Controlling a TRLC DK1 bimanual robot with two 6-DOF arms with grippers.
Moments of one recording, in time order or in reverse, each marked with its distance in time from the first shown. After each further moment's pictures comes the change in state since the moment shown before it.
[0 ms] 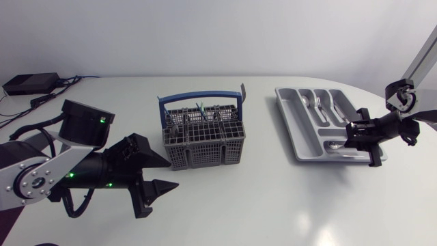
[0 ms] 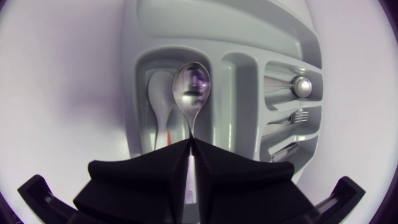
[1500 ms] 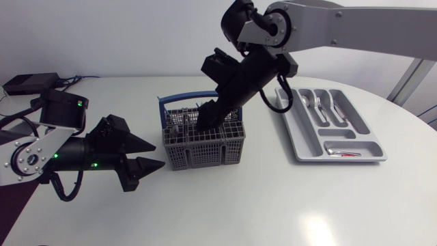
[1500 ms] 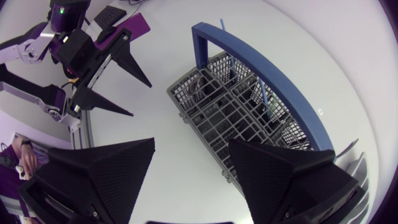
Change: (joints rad) left arm 0.237 0.055 0.035 0.042 0.144 0.003; right arm 0.978 -0.050 0.502 -0.438 -0.225 1.518
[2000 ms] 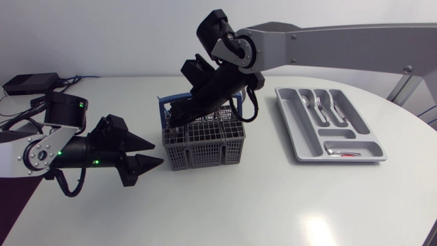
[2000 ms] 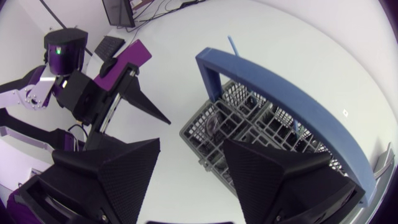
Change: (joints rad) left arm 0.066 0.093 0.000 0.077 0.071 0.026; right arm 0.063 0.106 0.027 0.232 -0.060 0.288
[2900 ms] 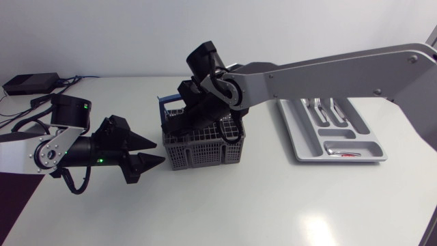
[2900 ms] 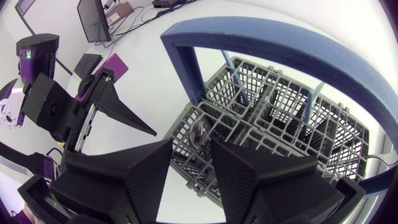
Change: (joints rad) left arm 0.019 0.075 0.000 0.086 0.029 0.002; right arm 0.060 0.029 -0.174 0.311 0.163 0.174
